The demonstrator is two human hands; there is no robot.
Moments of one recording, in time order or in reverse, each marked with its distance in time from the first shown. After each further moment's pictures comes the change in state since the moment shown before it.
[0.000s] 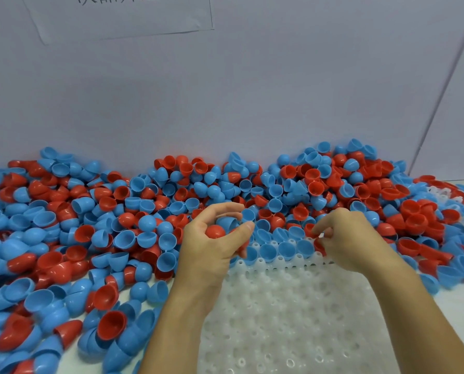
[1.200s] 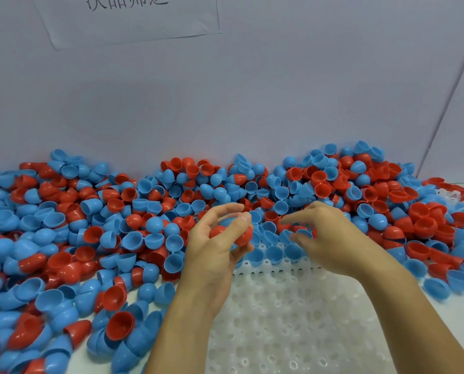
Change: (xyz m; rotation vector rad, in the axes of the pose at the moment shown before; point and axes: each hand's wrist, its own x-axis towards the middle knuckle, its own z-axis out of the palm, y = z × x) left_hand 0.000 0.006 0.002 -0.234 0.032 -0.129; right_hand -0.005 -0.029 0.002 0.046 -0.046 -0.352
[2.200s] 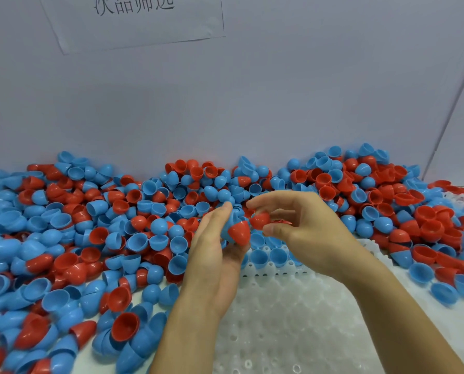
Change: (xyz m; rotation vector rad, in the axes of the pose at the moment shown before) left_hand 0.001 0.007 0.005 -0.235 0.072 -0.129; right_hand -0.005 -0.058 -0.005 0.639 0.055 -0.140
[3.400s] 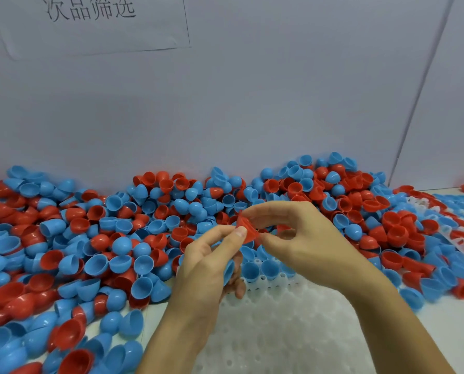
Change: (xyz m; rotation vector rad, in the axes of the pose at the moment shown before) left_hand -0.008 -0.010 0.016 0.421 -0.247 0.098; right_hand -0.009 0.012 -0.033 -0.112 0.020 -0.019
